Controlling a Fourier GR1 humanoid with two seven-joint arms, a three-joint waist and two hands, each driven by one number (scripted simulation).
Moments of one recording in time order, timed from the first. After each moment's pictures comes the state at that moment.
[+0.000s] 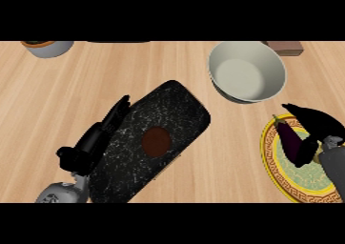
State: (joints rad) left arm -0.10 0.14 -0.20 -1.58 0.03 -0.11 0.05; right arm -0.34 -0.51 0.13 -1.15 0.79 0.46 0.28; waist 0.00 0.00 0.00
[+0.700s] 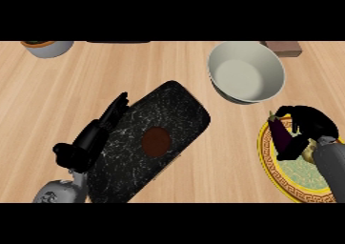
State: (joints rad) left arm -0.11 0.11 -0.16 -1.59 0.01 -0.15 0.06; right arm -0.38 -0.46 0.08 -1.00 0.90 0.26 0.05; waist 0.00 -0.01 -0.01
